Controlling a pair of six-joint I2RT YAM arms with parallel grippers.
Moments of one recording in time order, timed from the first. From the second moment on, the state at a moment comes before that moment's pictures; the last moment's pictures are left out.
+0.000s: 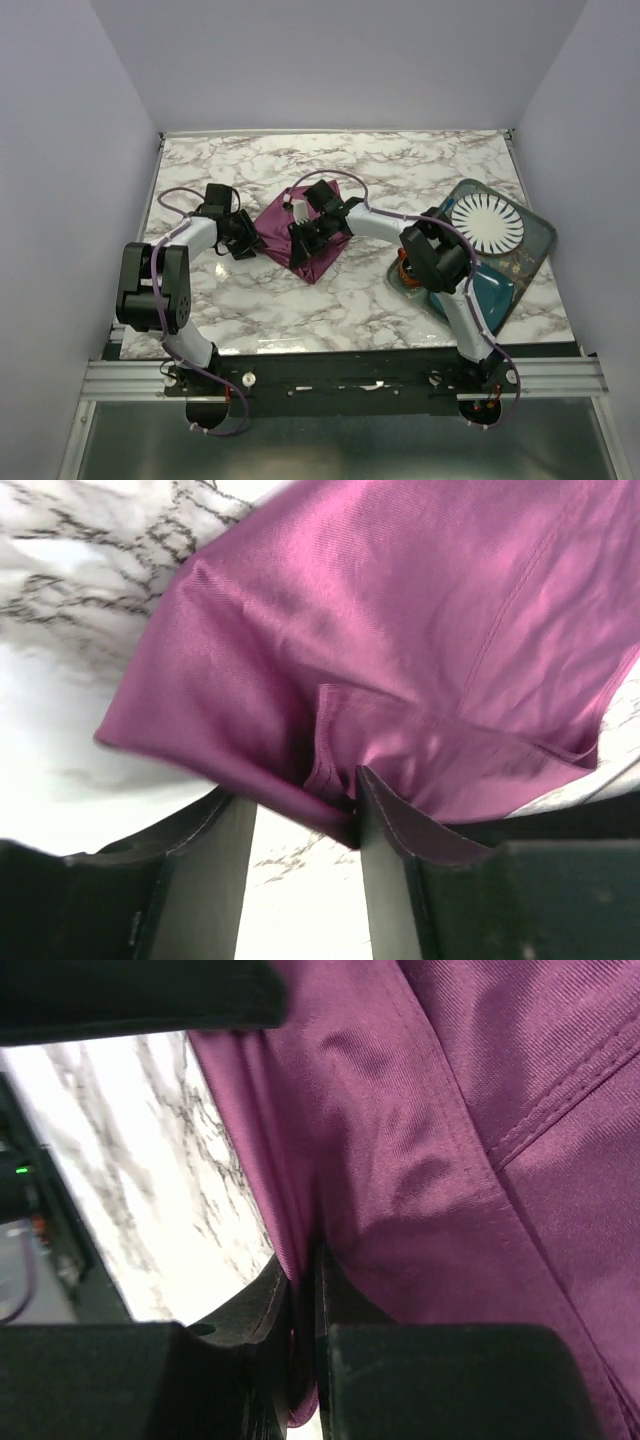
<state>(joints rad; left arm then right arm) -0.08 1.66 0.92 -0.36 0.29 -0.68 0.77 2.26 1.65 -0.38 -0.62 0.18</state>
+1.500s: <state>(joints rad) -0.19 1.70 0.85 -0.12 0.34 -0.81 0.69 2.41 1.80 -0.52 -0.89 0.31</state>
